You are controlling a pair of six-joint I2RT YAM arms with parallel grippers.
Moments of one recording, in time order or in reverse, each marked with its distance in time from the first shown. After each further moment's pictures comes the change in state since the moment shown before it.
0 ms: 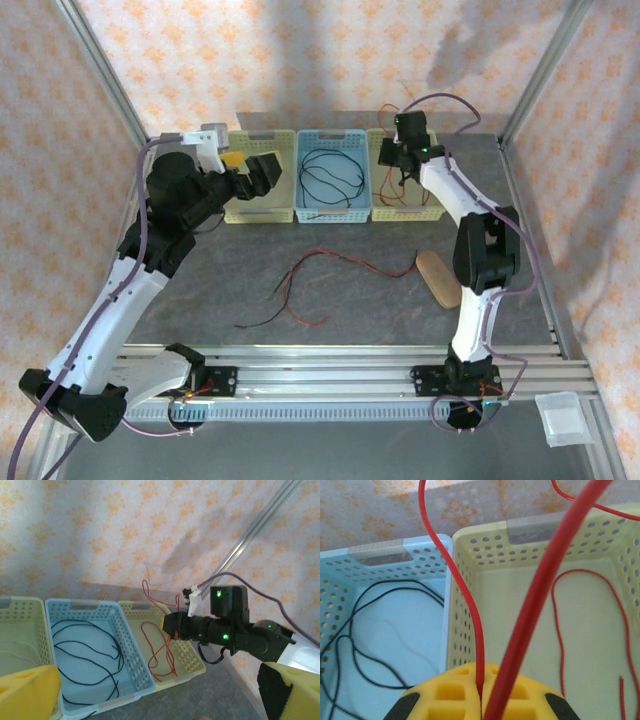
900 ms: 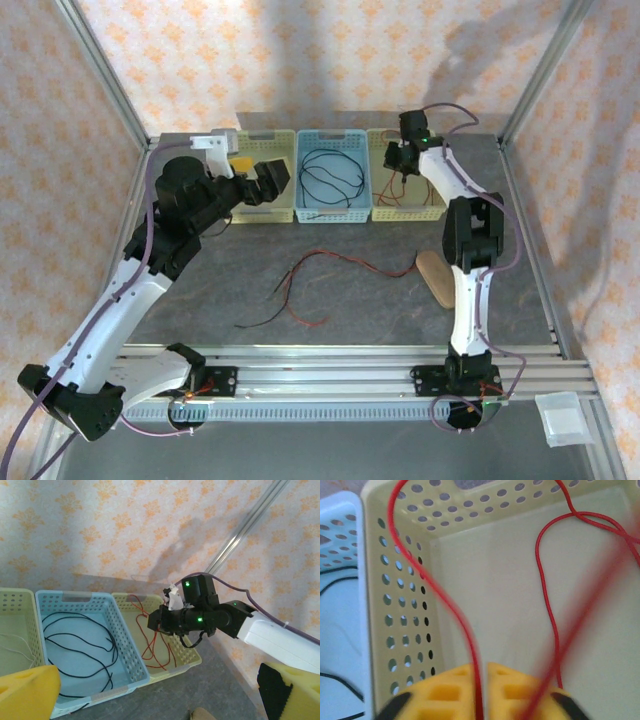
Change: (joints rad) left arm -0.060 0.000 -0.013 0.001 -0.031 -0.004; right arm -0.066 0.253 0.251 -0.211 -0.057 0.092
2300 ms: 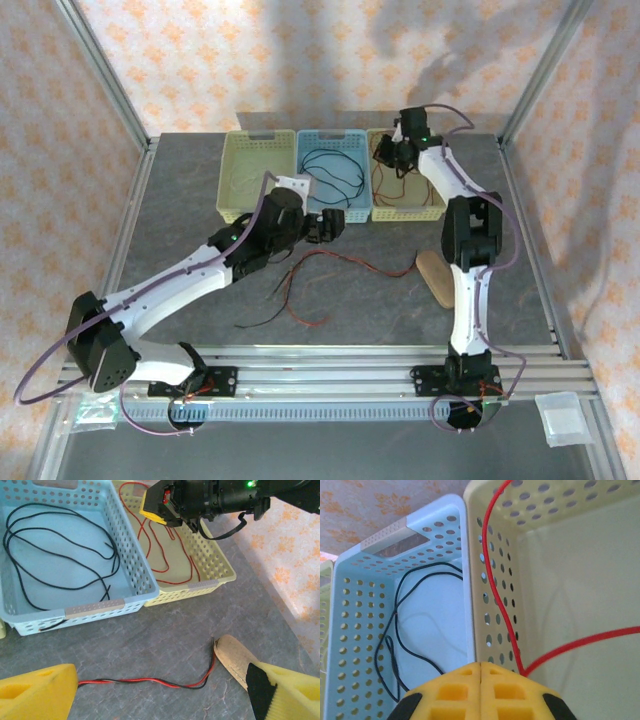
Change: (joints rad) left arm -0.332 0.255 -0.122 0.022 -0.271 -0.075; right arm -0.003 0.032 0.034 0.096 -0.300 0.121
